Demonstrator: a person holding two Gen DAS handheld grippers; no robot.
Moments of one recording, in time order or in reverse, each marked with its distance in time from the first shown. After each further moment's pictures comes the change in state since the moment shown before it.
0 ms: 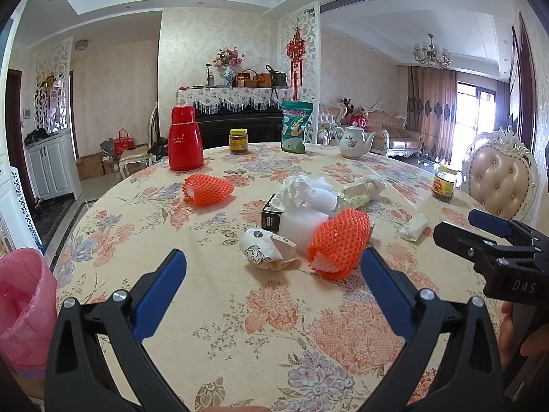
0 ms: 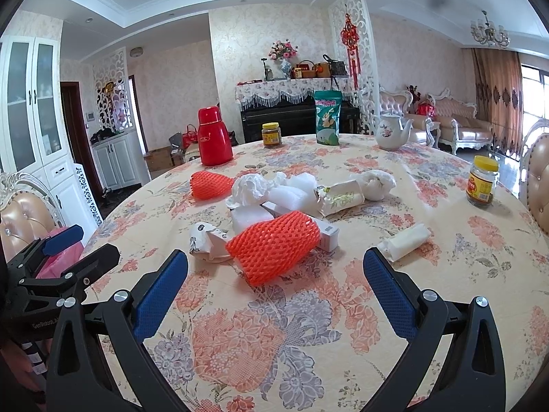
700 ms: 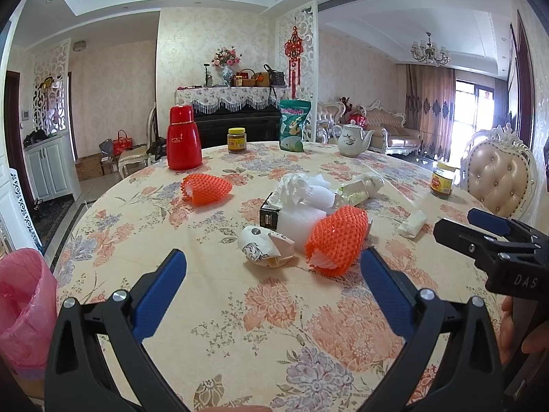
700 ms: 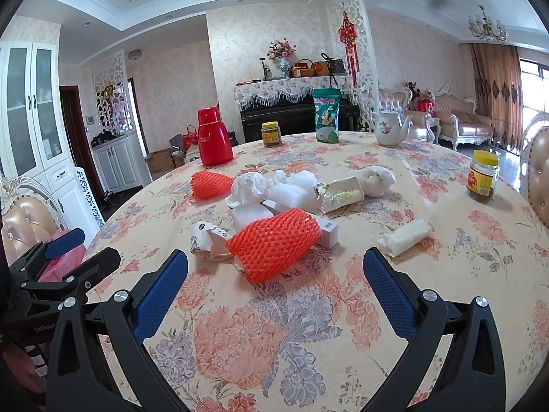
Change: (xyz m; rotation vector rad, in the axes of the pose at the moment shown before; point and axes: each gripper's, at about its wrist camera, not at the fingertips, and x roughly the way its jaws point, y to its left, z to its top) left arm 0.001 0.000 -0.003 0.005 0.003 -0.003; right arm 0.001 -0.002 -0.004 0.015 0.003 0.006
